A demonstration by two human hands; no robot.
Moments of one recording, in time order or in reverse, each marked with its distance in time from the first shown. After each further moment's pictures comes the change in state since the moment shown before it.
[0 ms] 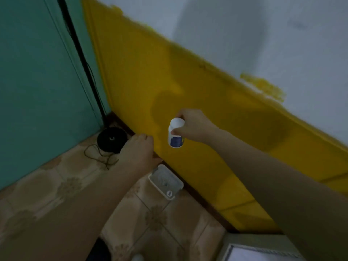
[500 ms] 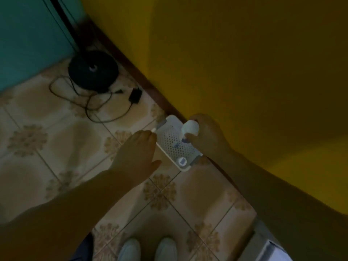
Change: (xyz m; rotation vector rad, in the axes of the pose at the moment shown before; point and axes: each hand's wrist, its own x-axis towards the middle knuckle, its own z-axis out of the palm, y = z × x) left_hand 0.135 -0.108 0.400 -0.024 -0.203 0.063; right_hand 0.164 0.263 0.411 0.137 -0.068 0.144
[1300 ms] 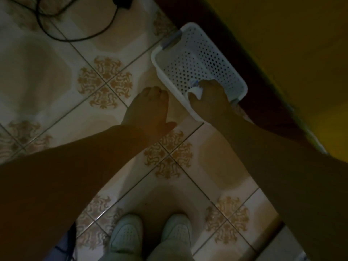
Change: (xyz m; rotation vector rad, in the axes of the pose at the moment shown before) left_hand 0.074 -0.051 0.238 -0.002 -0.097 -0.024; right_hand 0.070 0.139 0.245 -0.086 0.026 0.096
